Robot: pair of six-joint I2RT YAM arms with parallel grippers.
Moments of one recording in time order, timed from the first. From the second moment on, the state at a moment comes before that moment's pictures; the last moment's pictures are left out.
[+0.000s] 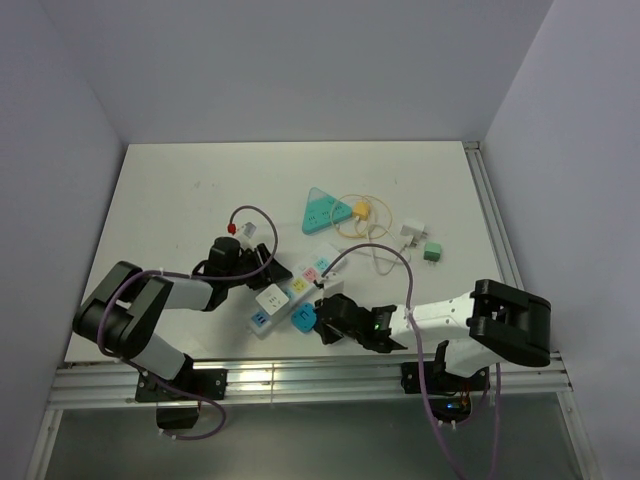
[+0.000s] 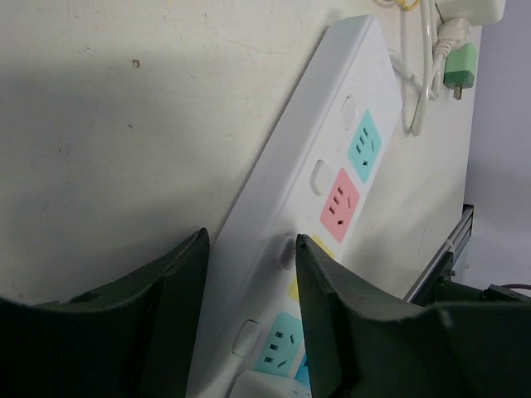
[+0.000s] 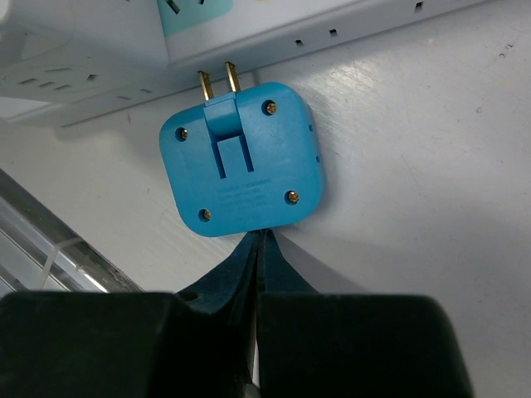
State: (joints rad) left arm -0.45 1.54 0.41 0.55 0.40 -0.81; right arm 1.23 1.41 0.47 0.16 0.27 0.70
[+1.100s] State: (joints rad) left arm -0.52 1.68 0.34 0.93 0.29 -0.84; right arm 1.25 1.47 0.56 0.06 0.30 0.75
